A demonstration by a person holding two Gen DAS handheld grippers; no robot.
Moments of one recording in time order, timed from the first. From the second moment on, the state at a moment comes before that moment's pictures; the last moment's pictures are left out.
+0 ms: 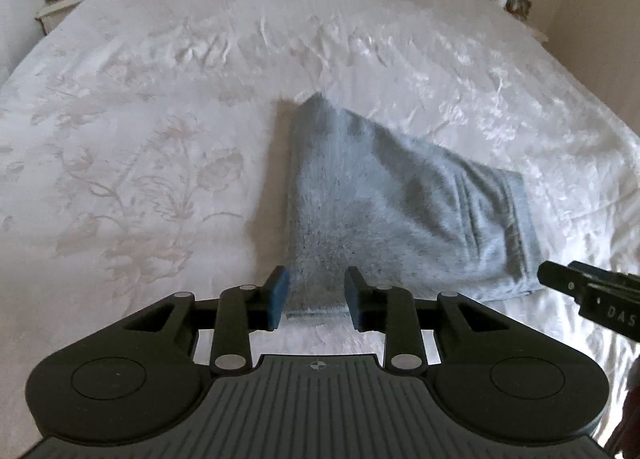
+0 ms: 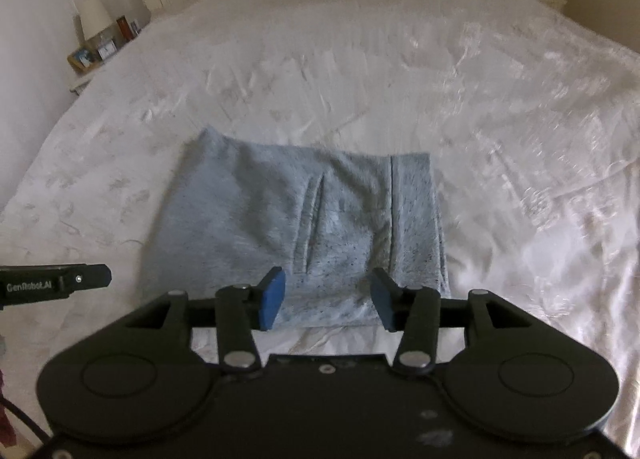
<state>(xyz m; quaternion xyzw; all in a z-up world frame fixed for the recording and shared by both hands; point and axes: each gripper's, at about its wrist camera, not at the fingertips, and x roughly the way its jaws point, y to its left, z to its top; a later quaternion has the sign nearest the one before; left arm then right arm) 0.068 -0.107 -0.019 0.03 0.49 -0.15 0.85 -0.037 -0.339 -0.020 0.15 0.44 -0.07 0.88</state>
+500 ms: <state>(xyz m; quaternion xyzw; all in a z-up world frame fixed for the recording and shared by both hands) 0.015 -0.091 0.029 0.06 0.46 -0.13 0.88 -0.108 -0.313 0.045 0.16 0.39 -0.08 0.90</state>
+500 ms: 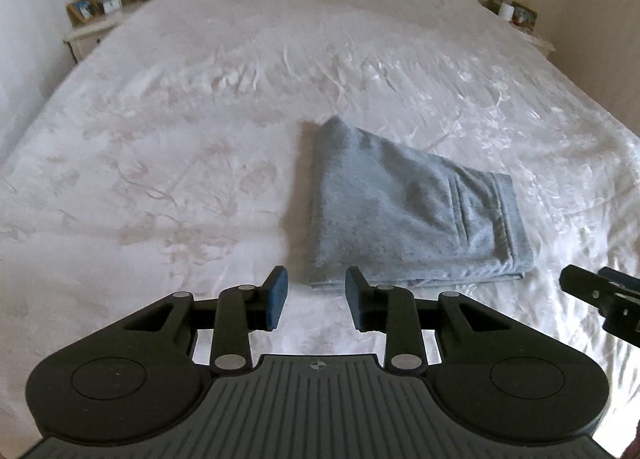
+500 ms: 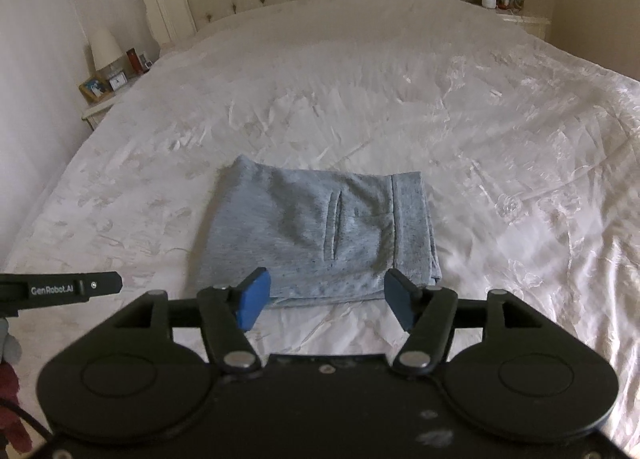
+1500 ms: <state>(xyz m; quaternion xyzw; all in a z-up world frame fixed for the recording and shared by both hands) -0.007 -0.079 0.048 0.09 0.45 -0.13 0.88 -0.133 -0.283 0.079 0.17 0.37 -0.08 0.91</state>
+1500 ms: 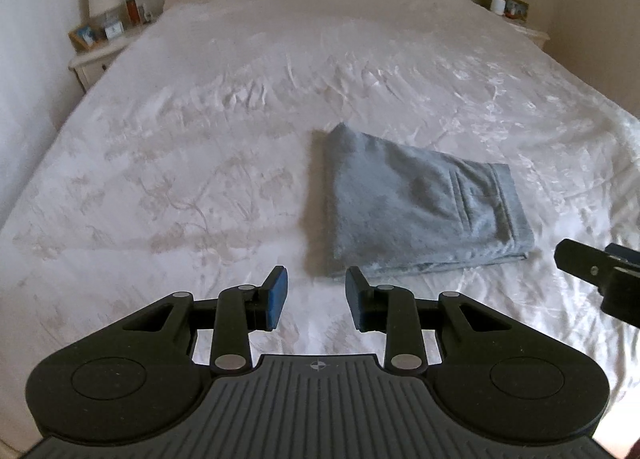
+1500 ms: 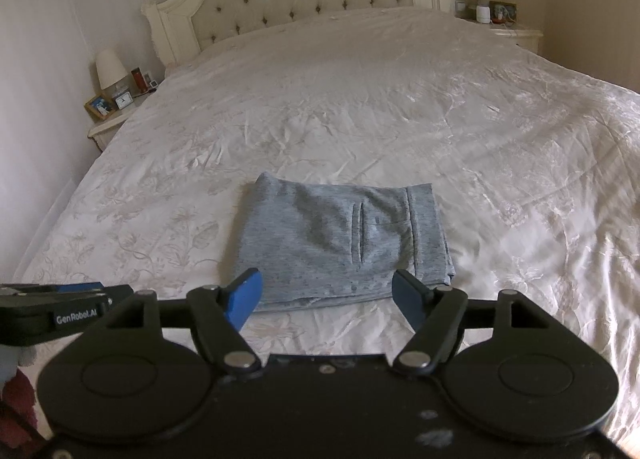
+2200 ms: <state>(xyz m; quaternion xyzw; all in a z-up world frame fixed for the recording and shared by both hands) -0.001 -0.073 0.042 0.05 0.48 -0.13 0.87 -0.129 -0.273 0.078 0.17 0.37 -0.08 0.91</state>
